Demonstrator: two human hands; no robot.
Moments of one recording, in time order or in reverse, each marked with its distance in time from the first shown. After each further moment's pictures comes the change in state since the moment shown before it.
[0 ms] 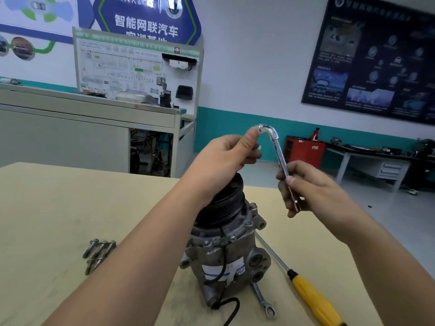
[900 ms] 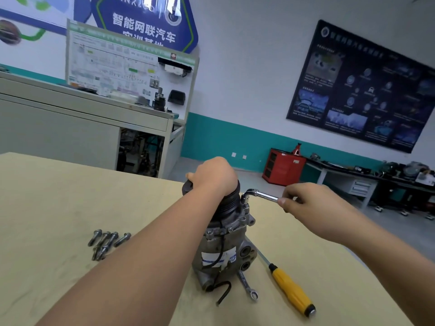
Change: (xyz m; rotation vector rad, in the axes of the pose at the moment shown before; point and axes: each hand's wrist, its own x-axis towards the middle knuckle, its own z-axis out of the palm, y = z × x) left_hand 0.011 -0.003 0.002 0.820 0.174 -0.380; right_hand -0.044 -0.061 0.004 -0.980 -0.006 0.108
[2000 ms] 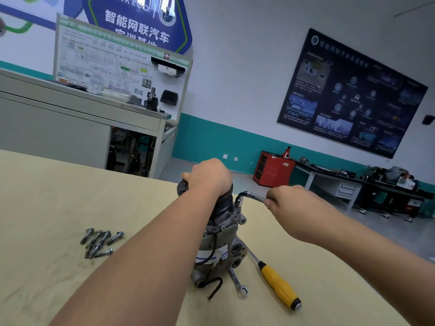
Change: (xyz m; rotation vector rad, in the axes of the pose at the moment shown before) left_hand 0.003 0.000 0.003 0.027 0.010 0.041; right_hand -0.009 -0.030 -0.006 -0.318 -0.124 0.022
